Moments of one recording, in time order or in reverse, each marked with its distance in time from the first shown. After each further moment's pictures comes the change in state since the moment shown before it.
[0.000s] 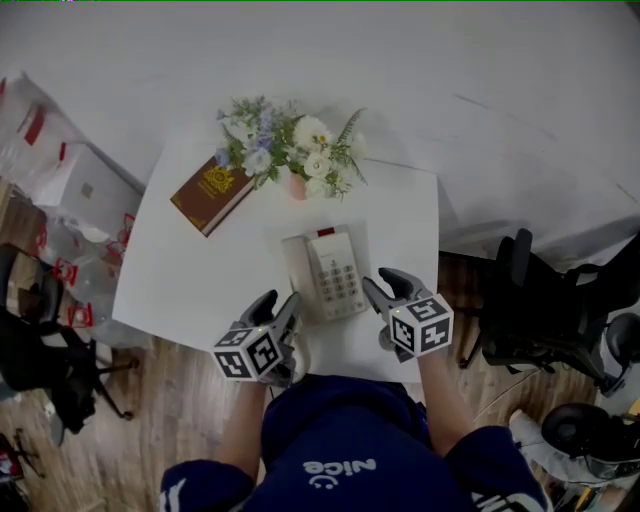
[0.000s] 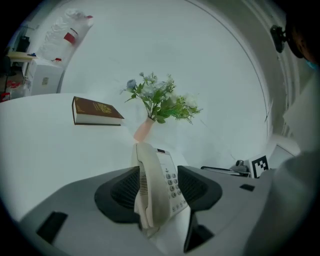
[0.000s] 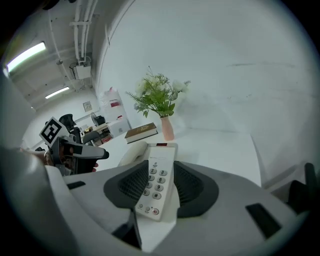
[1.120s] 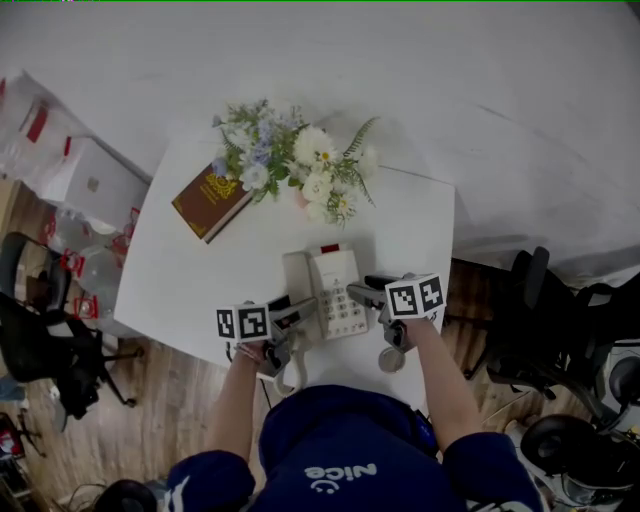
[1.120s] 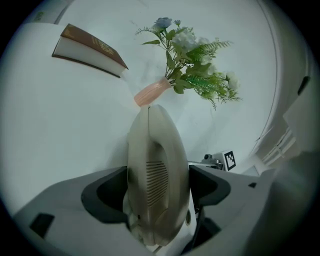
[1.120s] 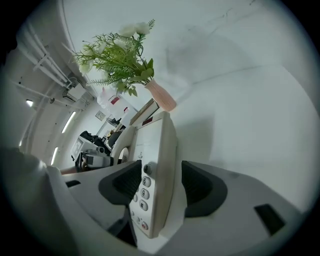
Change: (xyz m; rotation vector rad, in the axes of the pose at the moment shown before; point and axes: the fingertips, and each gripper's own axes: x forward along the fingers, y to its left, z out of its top) left arm 0.085 0.024 -0.041 -0.269 0.324 -0.228; right arm 0.095 -0.026 -0.046 0.339 0.319 0.338
